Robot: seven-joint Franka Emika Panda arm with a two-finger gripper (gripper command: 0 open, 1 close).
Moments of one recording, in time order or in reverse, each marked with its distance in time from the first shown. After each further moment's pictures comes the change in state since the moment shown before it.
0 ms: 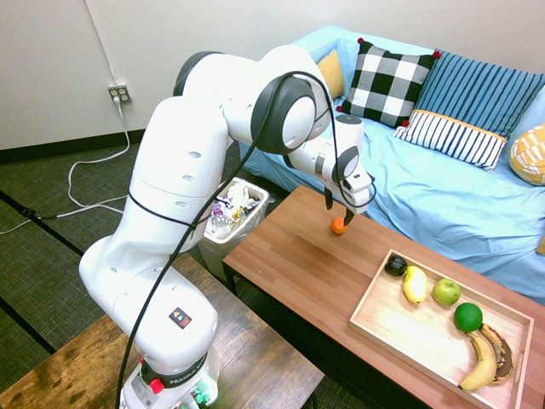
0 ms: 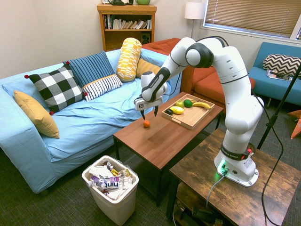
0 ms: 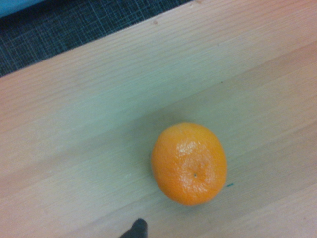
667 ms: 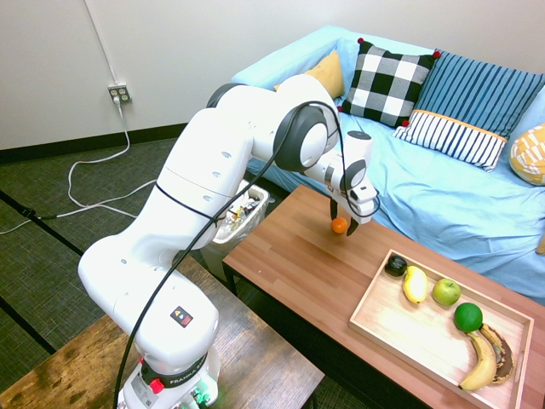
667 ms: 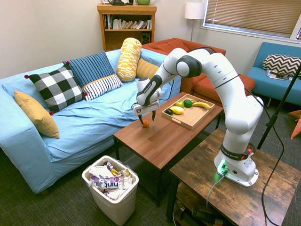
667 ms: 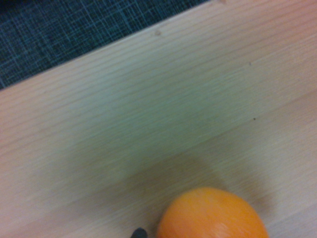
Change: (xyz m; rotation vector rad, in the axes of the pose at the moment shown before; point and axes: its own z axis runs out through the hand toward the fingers) arm 0.019 -0.028 0.060 -0.064 -0.035 0.015
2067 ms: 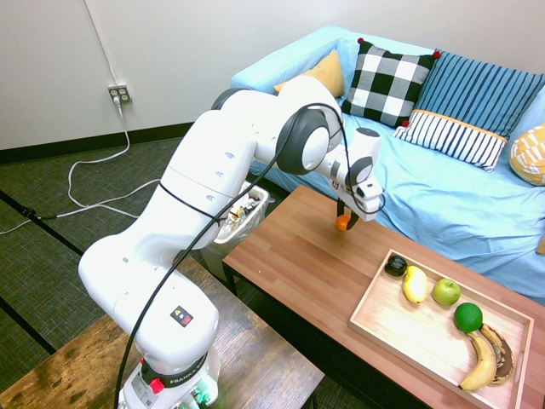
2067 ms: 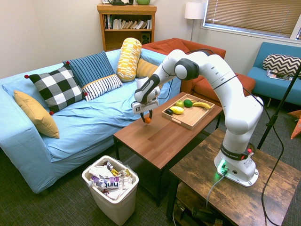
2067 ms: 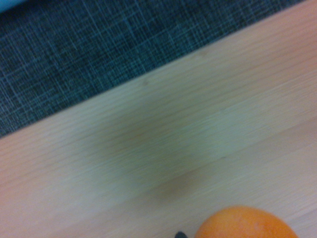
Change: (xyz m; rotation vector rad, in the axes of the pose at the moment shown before) arm 0.038 -0.004 -0.048 0.017 -0.030 -0.011
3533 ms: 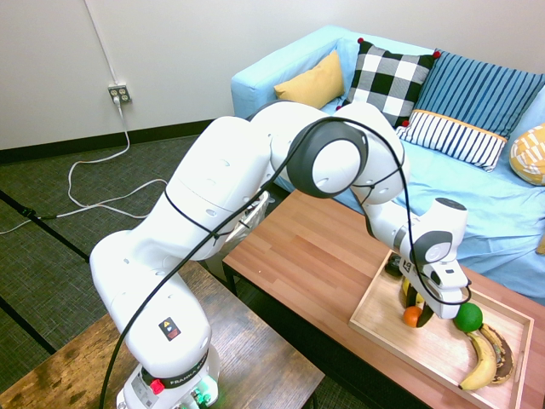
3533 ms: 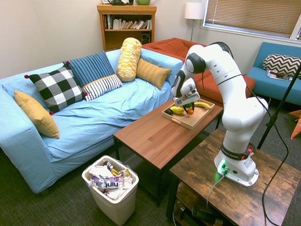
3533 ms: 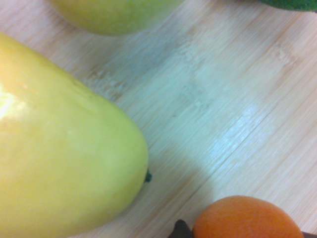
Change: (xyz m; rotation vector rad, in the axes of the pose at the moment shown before) arm 0.198 0.241 0.067 -0.255 0.116 0.320
